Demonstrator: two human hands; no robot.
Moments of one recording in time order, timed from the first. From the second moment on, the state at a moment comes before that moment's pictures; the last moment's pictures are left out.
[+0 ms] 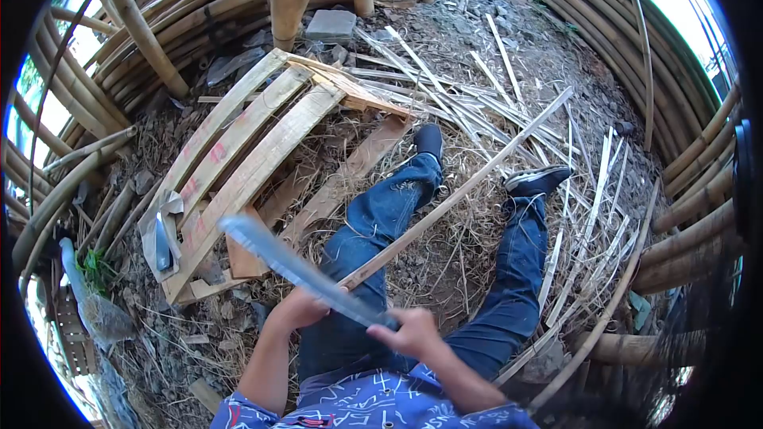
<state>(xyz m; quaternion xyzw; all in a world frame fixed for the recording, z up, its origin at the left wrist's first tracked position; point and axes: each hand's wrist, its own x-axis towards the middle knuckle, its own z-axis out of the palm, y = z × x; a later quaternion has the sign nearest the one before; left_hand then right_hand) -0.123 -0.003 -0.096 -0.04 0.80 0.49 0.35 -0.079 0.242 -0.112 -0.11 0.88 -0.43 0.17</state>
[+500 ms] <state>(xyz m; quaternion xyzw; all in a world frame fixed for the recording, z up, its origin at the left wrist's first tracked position) -0.121 0.015 -0.079 -0.03 0.83 0.49 0.26 -0.088 0.265 -0.101 0.08 0.75 -0.64 0.14</state>
